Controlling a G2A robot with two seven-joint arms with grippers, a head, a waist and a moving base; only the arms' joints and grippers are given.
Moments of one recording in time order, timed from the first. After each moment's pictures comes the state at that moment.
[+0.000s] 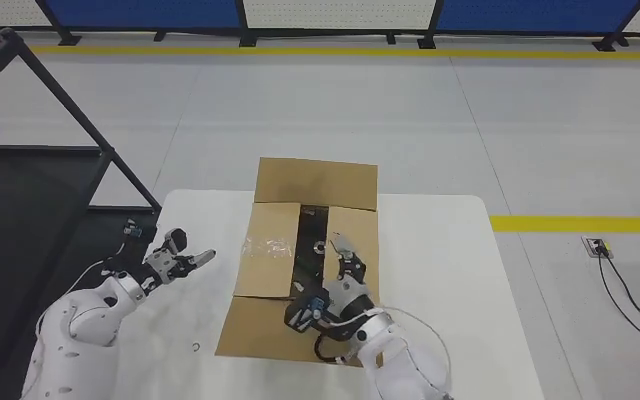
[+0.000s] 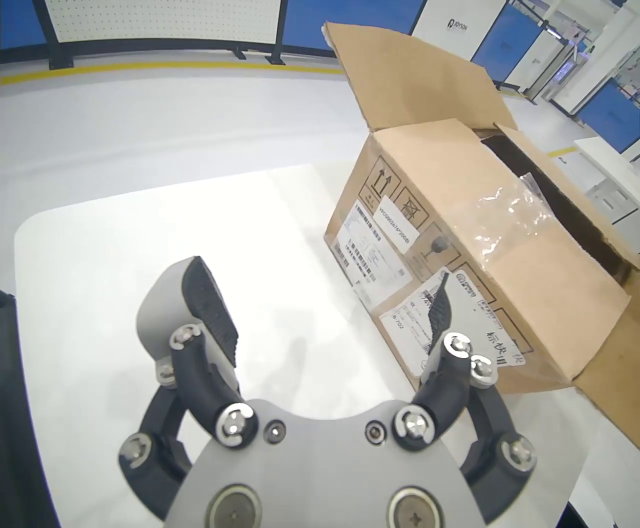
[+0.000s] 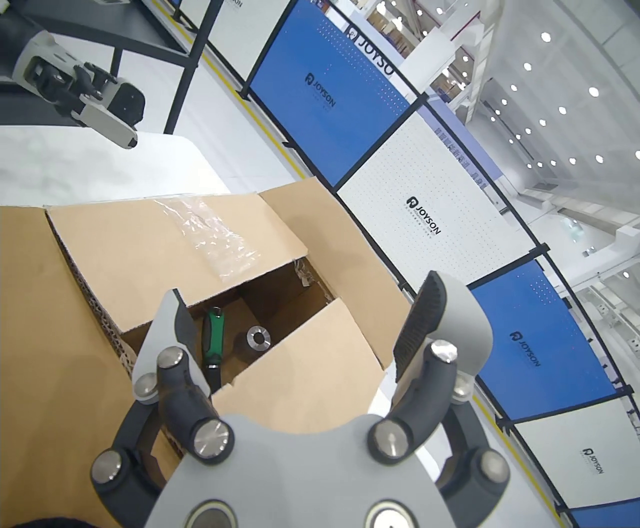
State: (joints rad) left arm 0.95 -1.16 -1.73 -1.18 0.89 -0.93 -0.46; right arm -1.26 -1.55 1.12 -1.94 -2.22 -0.28 0.14
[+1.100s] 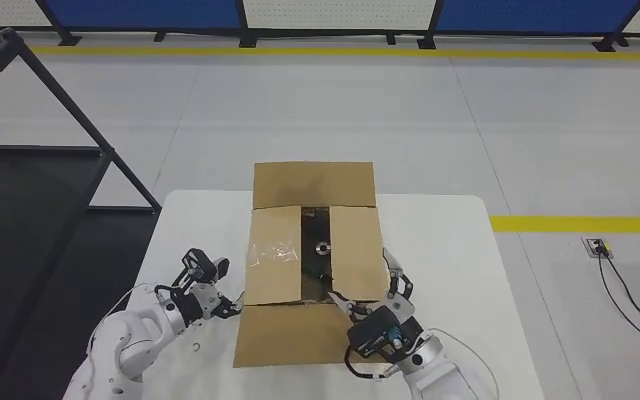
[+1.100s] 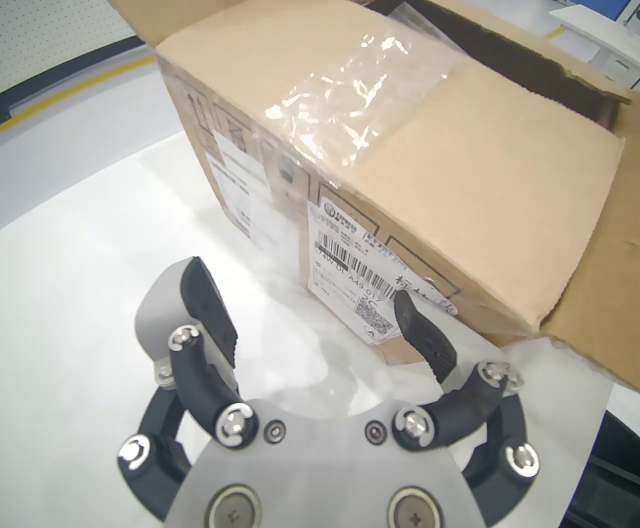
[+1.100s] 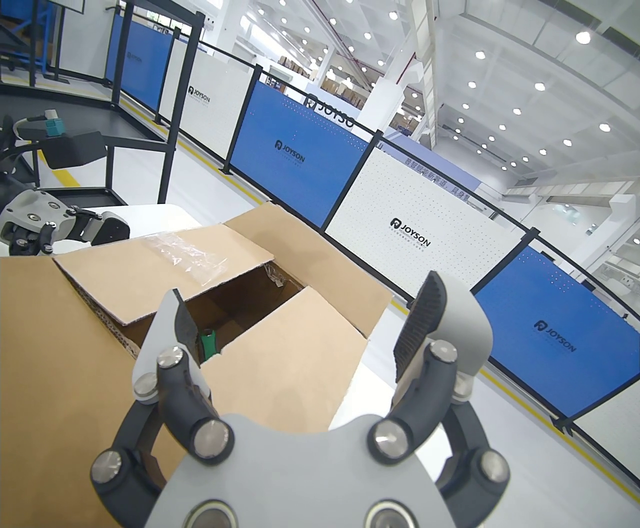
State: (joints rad) left arm 1.13 -1.13 -1.54 -1.43 1.17 -0.87 -0.23; right arm -1.41 -1.49 1.28 -1.96 -2.04 -0.24 -0.17
